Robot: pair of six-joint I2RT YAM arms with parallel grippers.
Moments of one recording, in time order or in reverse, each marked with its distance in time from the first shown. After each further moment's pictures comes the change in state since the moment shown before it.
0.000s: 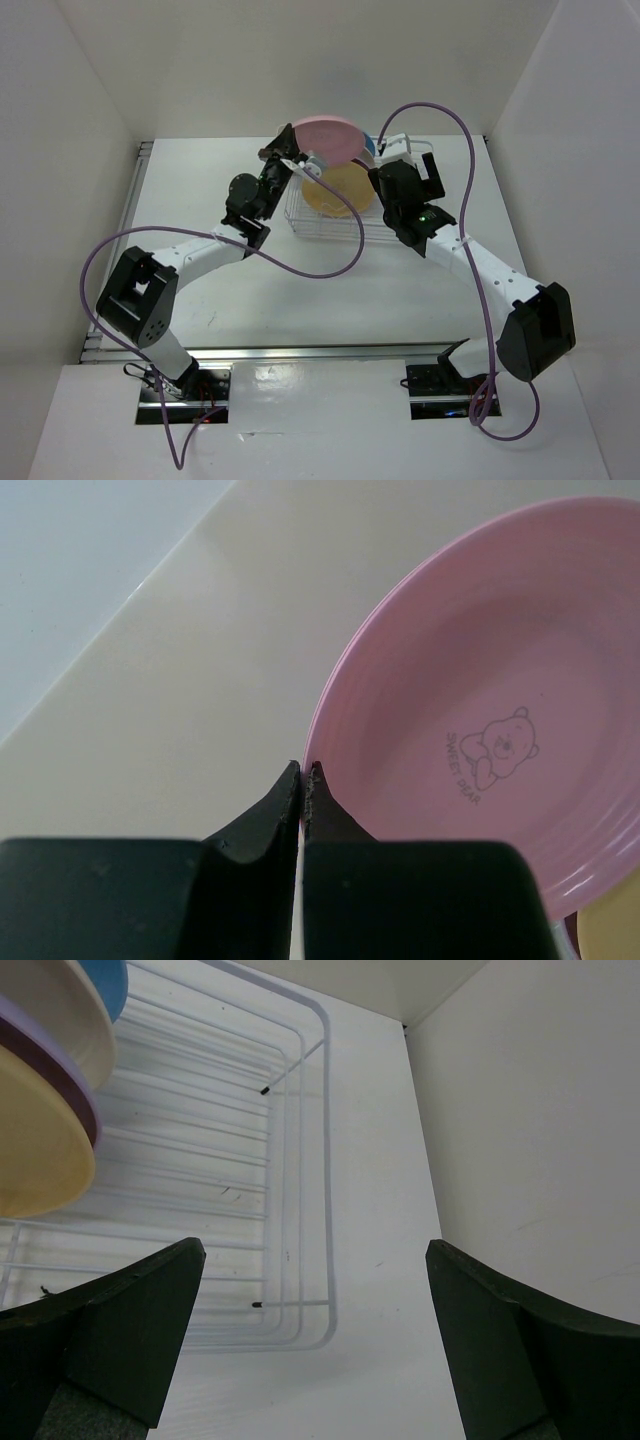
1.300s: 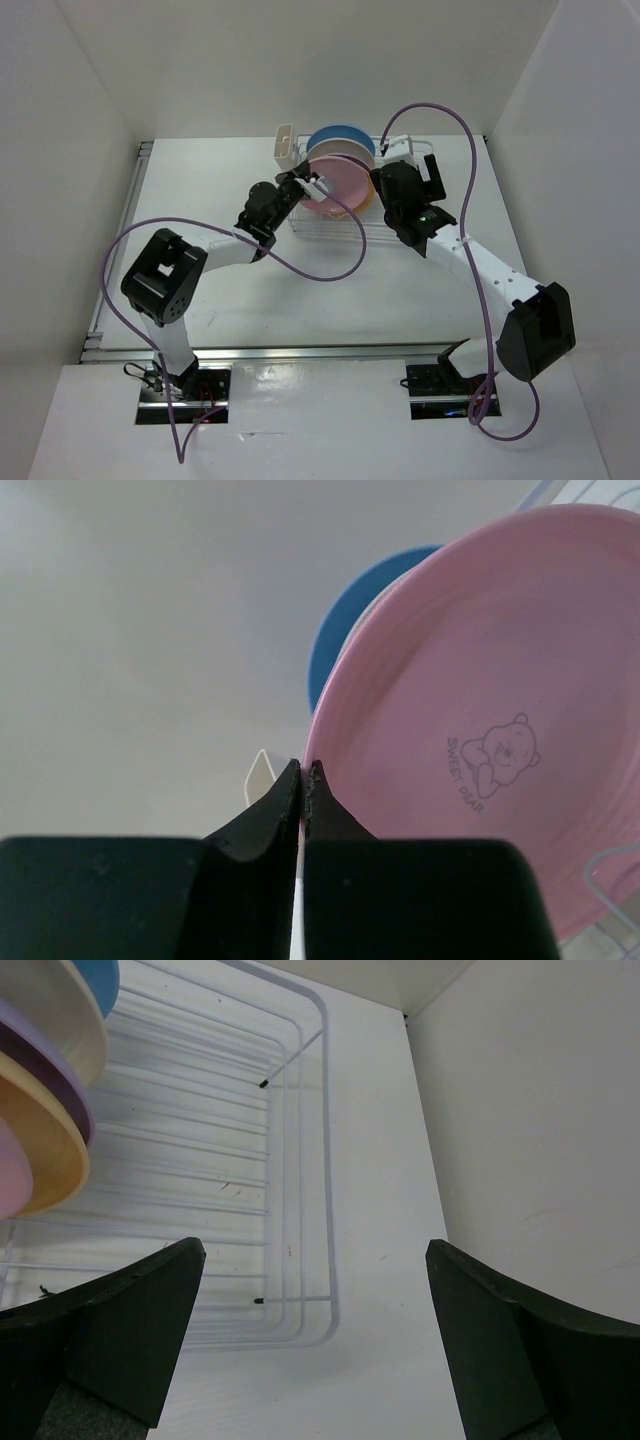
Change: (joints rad) left arm 0.027 0.172 -0.058 -0.053 0.128 -0.113; right arm -0.010 0.001 -0.009 -0.005 0.000 0.026
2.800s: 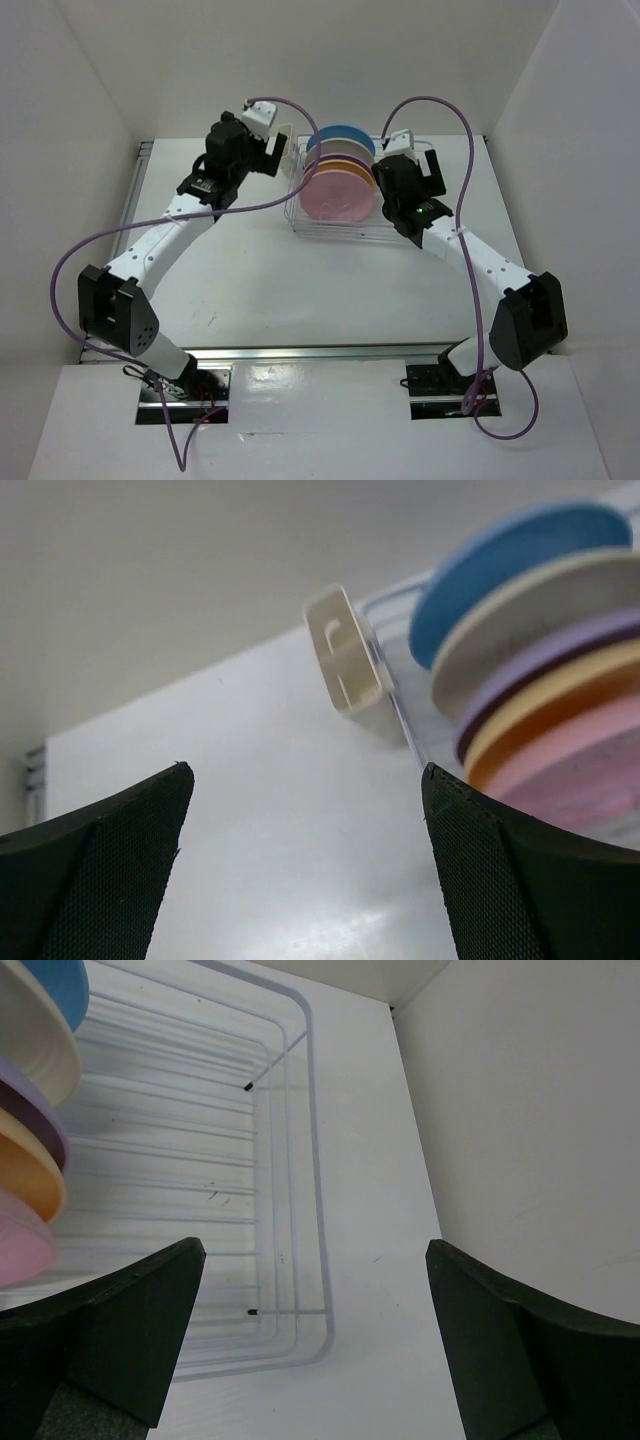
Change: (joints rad) left arm 0.151 -0.258 0.433 -1.027 -0.184 -0.571; right arm -0.027 0.064 0.048 -0.009 0.020 0.011
